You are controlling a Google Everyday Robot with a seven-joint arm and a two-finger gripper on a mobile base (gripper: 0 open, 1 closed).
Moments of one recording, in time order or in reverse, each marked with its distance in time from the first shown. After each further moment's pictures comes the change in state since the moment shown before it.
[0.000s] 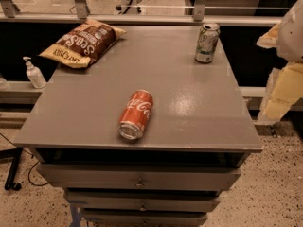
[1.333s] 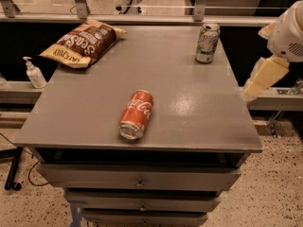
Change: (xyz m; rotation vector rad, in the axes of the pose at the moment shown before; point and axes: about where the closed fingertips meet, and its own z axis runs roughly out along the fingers) arm 0.013 -0.080 0.045 0.157 -0.112 0.132
